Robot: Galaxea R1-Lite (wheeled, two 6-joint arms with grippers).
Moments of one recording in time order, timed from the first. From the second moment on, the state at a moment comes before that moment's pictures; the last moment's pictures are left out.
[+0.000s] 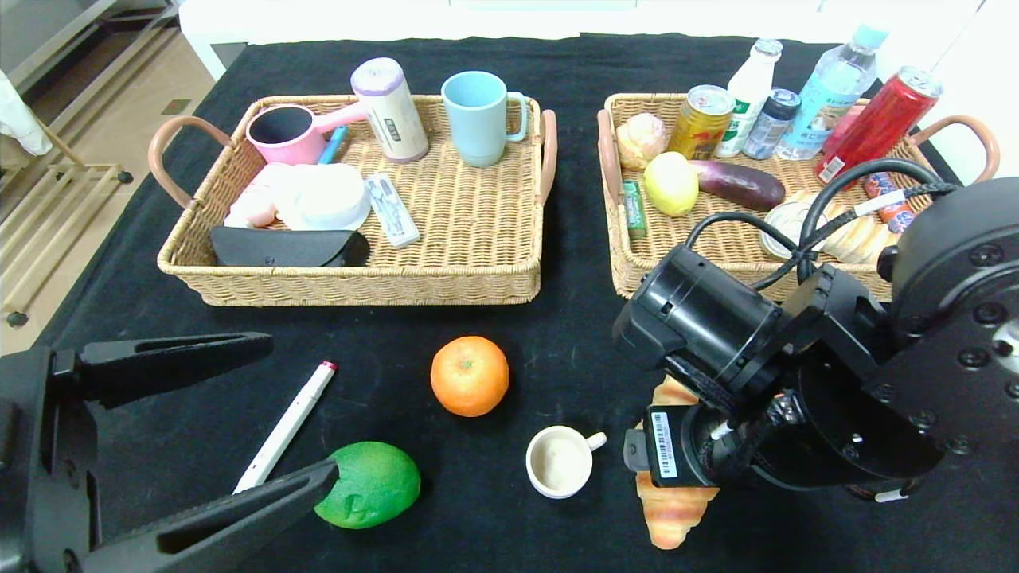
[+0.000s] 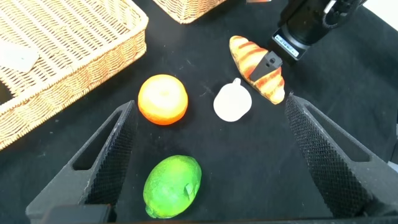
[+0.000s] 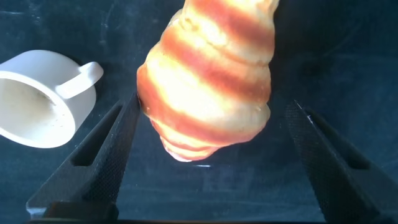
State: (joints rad) left arm -0.56 0.96 -0.67 -0.18 -0.25 0.15; right arm 0.89 1.85 -1.59 0.92 -0.38 0.83
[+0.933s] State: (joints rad) left arm -0.56 0.95 -0.67 -0.18 -0.25 0.15; right arm 0.88 1.87 -1.57 0.89 -0.38 0.84
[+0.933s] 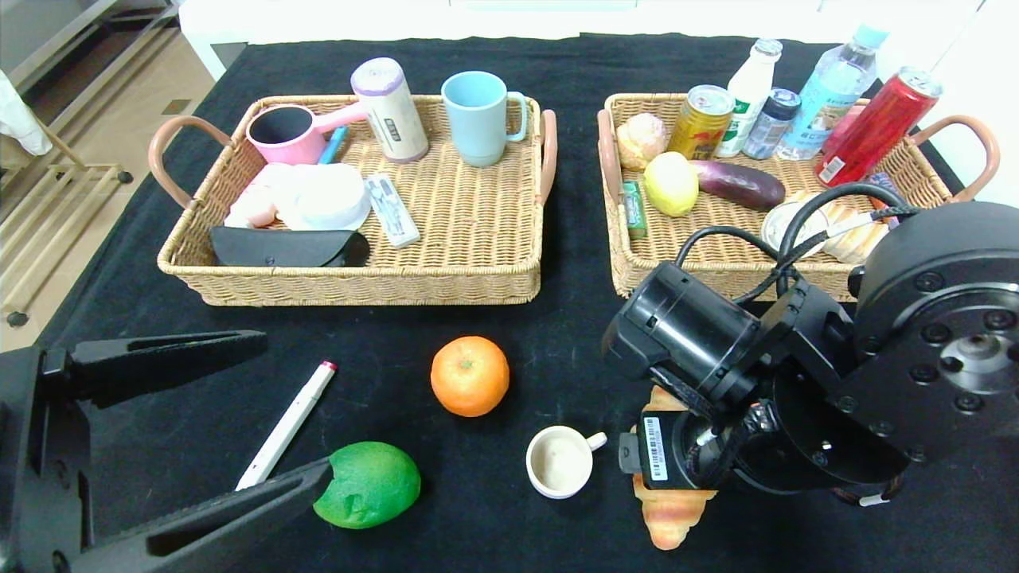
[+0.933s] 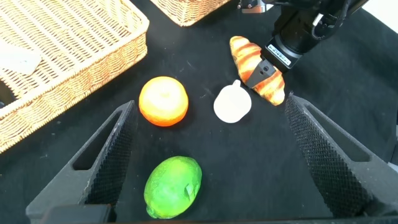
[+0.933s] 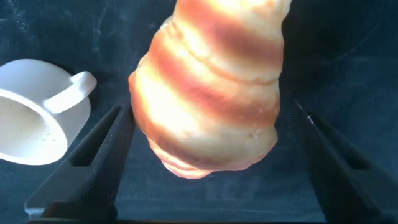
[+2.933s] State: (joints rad) left arm -0.56 0.94 -0.67 -0.18 -0.25 0.15; right arm 0.91 1.81 -1.56 0.90 -0.39 0.81
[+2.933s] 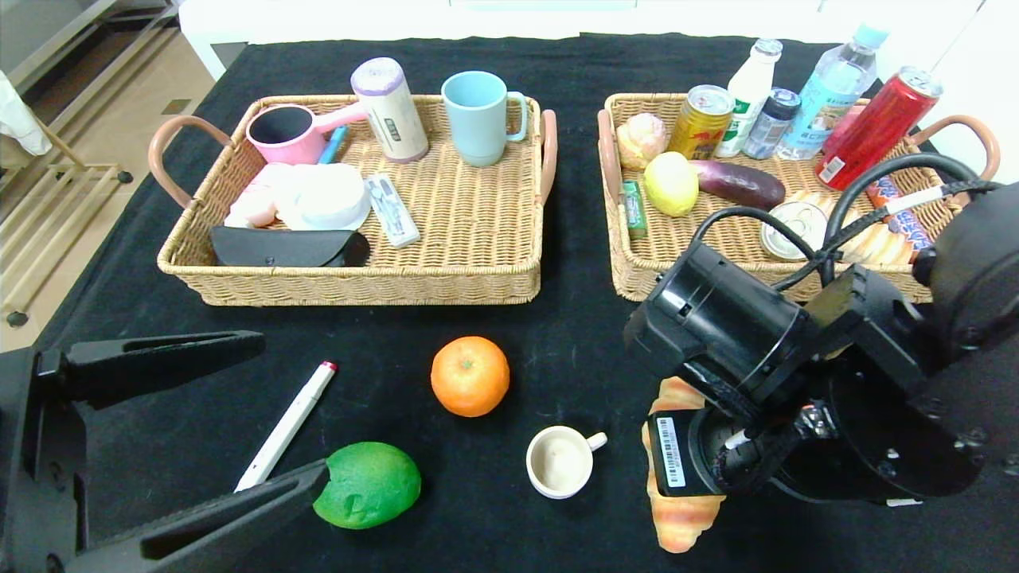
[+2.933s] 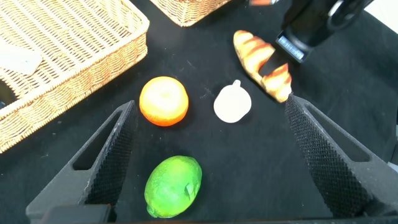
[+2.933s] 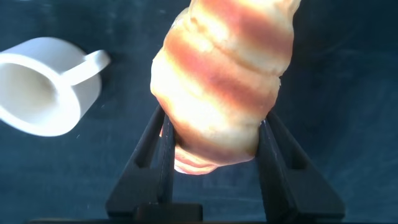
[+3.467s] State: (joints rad) left arm -0.56 0.94 -0.67 -0.17 -0.25 0.15; right arm 0.81 1.69 -1.68 0.90 -0.39 0.63
